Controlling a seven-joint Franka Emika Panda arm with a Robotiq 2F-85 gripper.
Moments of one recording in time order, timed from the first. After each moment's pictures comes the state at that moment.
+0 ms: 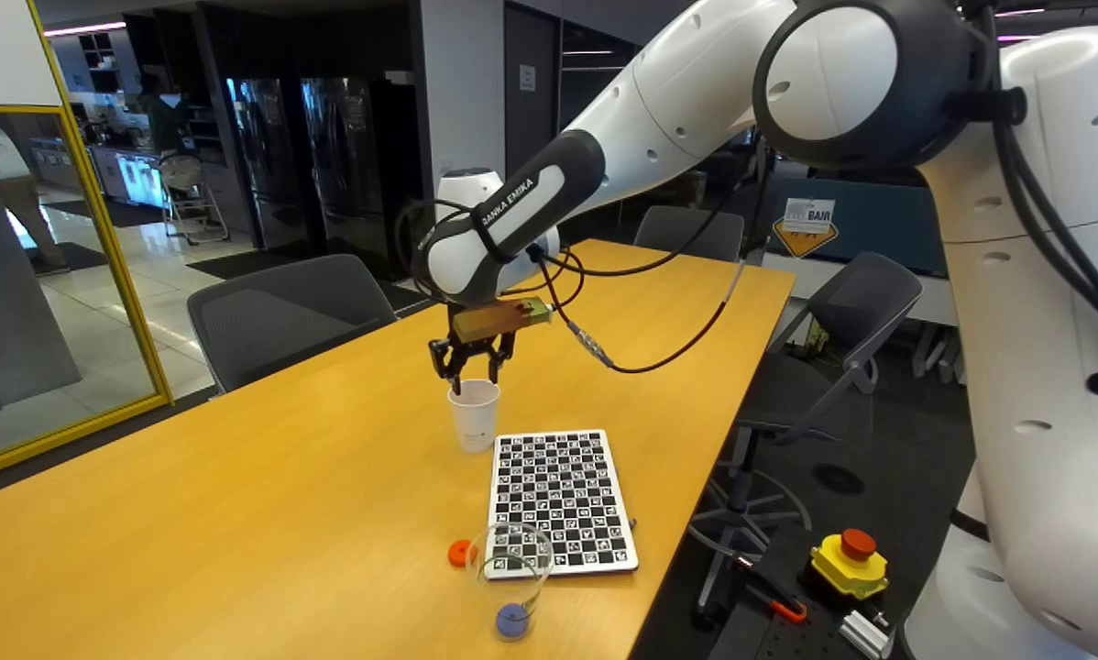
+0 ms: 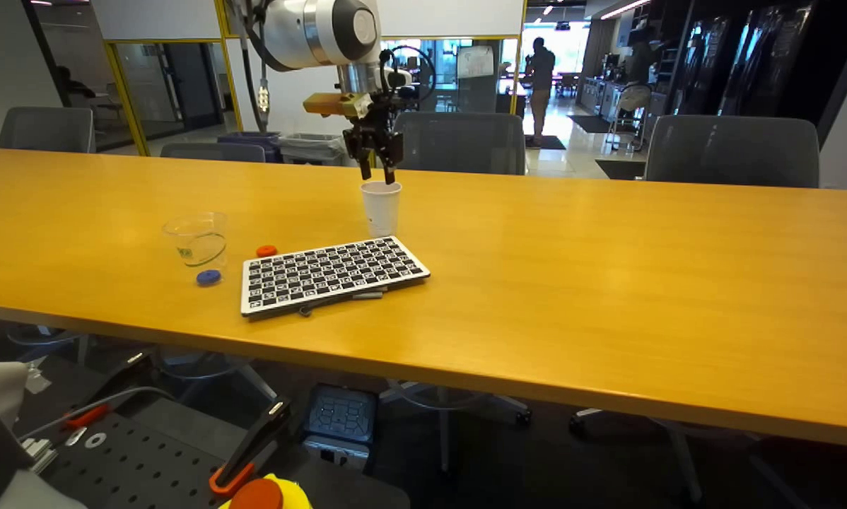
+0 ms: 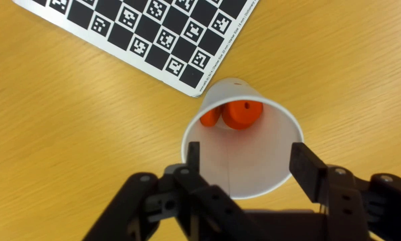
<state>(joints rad) 0.04 0.43 -0.02 -1.81 -0.11 2.34 0.35</state>
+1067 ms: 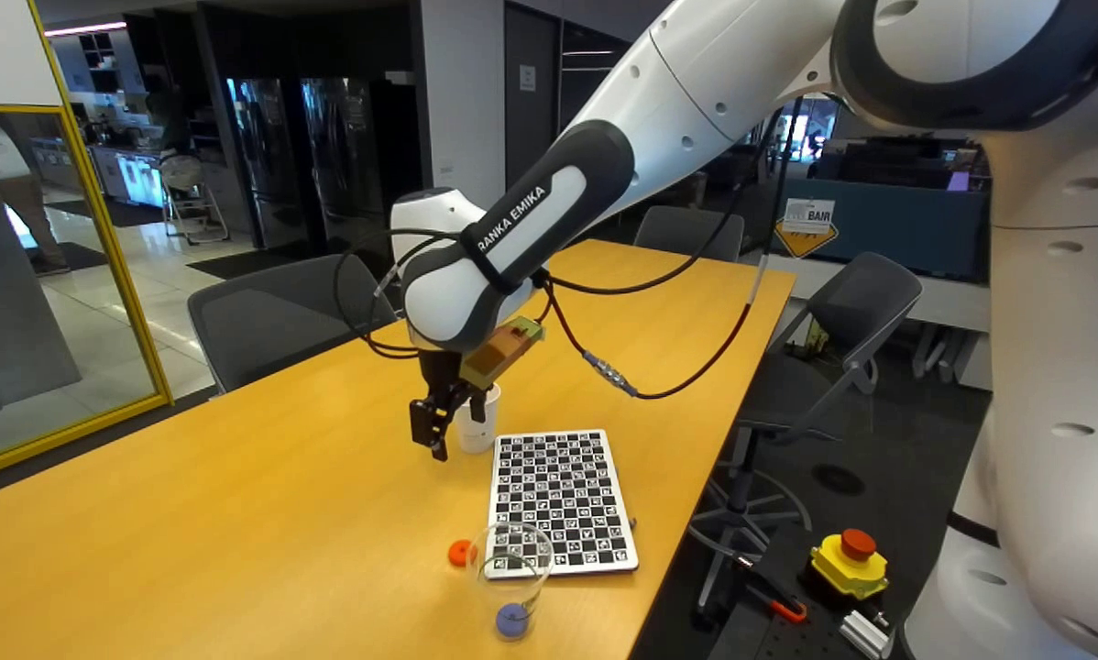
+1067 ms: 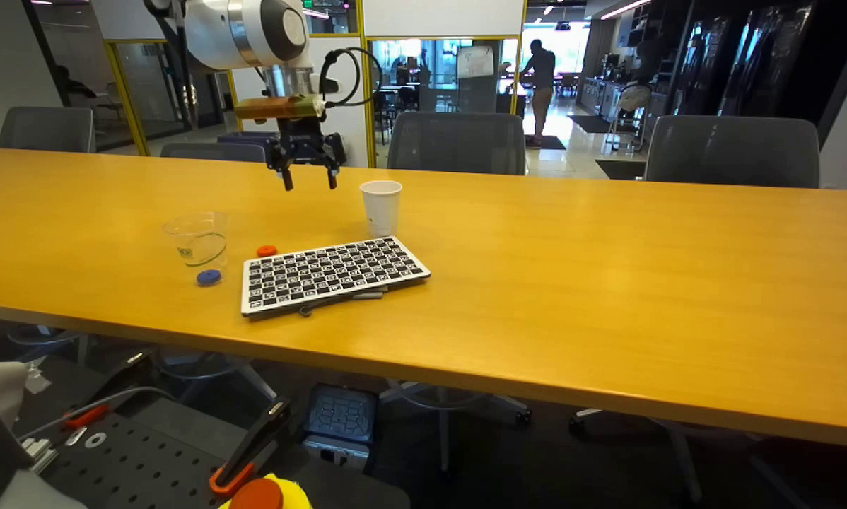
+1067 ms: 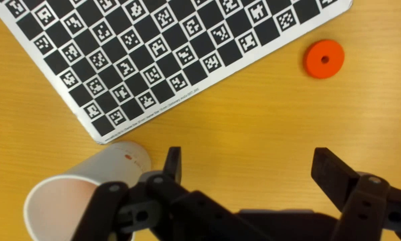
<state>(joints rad) 0.13 0.30 0.09 -2.03 -0.17 2.31 0.04</state>
